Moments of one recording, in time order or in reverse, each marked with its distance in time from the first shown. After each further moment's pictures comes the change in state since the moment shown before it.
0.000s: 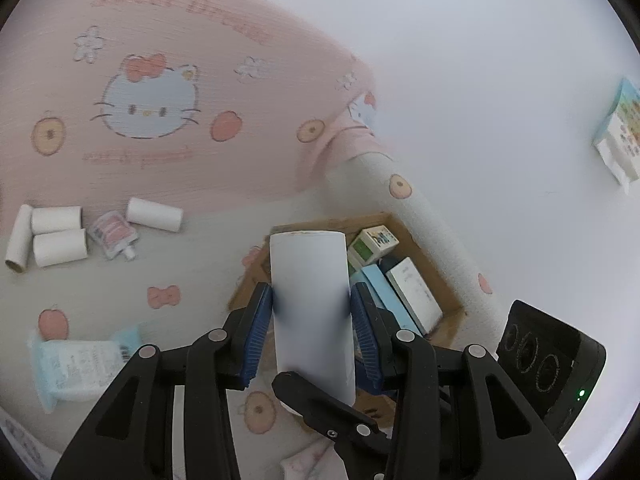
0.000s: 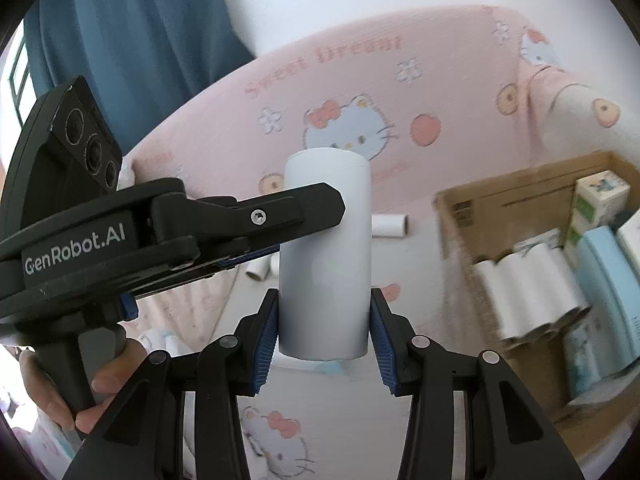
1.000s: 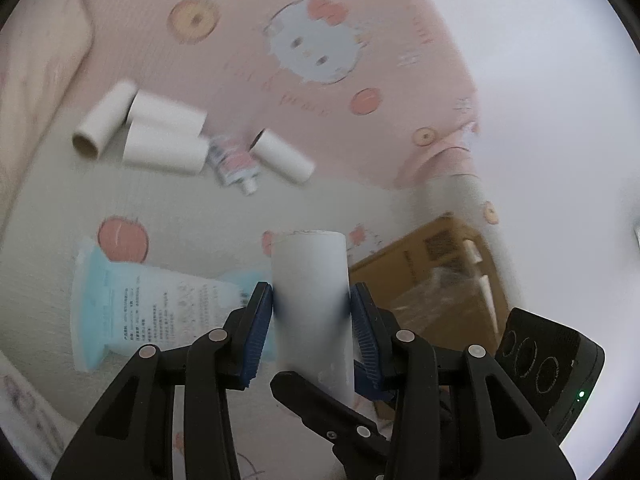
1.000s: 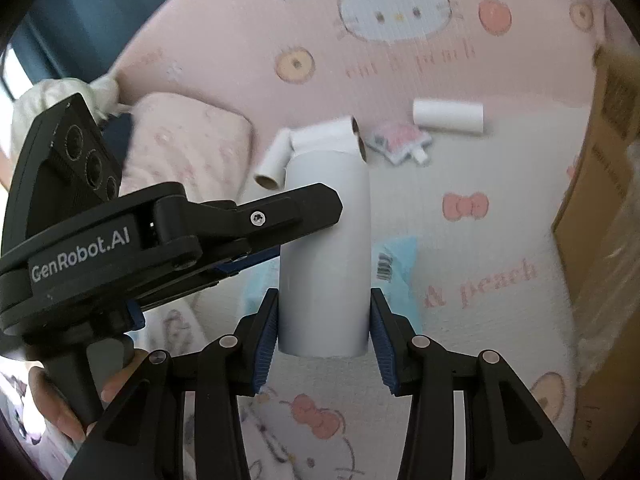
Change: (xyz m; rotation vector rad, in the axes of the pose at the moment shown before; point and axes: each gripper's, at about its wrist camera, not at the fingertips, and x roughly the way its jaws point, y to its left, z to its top) left arm -0.017 0.176 -0.060 -0.302 0.000 0.070; right arm 0.146 0.049 -0.061 -0.022 0.283 0.055
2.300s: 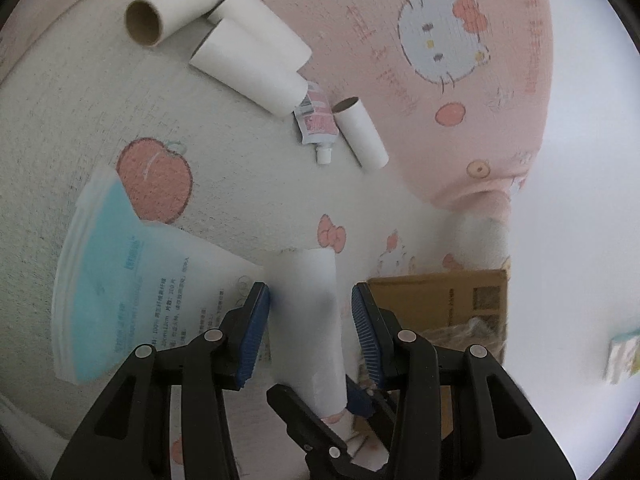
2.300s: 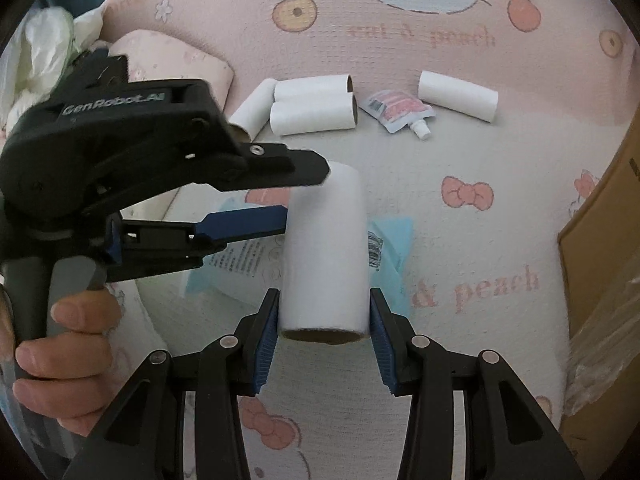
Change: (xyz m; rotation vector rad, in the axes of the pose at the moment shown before) left arm 0.061 0.099 0.005 -0.366 0.152 -0.043; right arm 0.052 0.002 -0.004 -0.127 0.121 -0.148
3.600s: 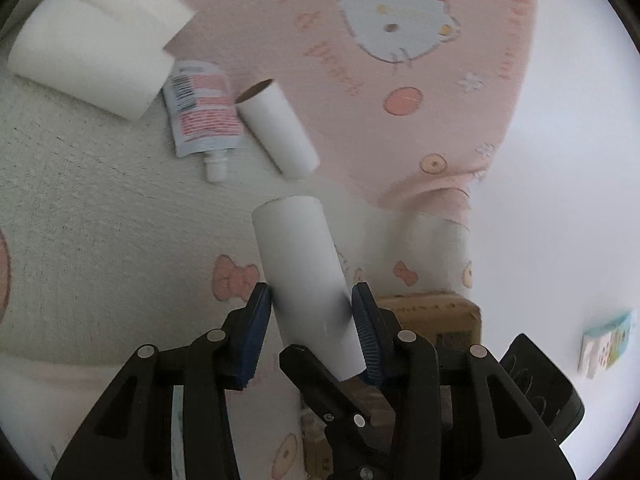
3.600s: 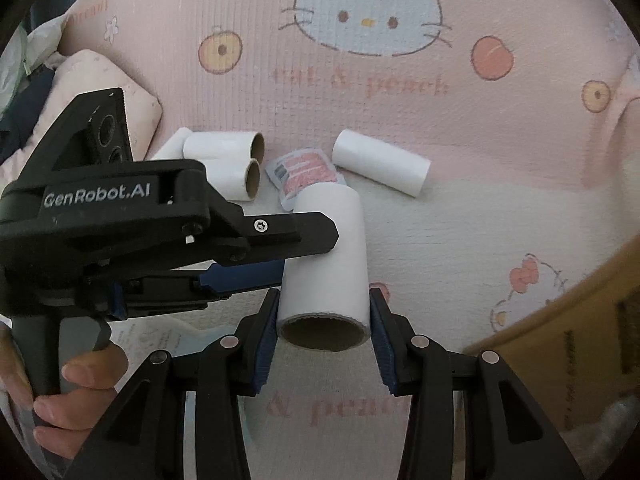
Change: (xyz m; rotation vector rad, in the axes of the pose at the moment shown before) left arm 0.075 -0.051 0.043 0.054 0.027 -0.233; right arm -0.009 -0.078 0.063 -0.061 -0.068 -0.176
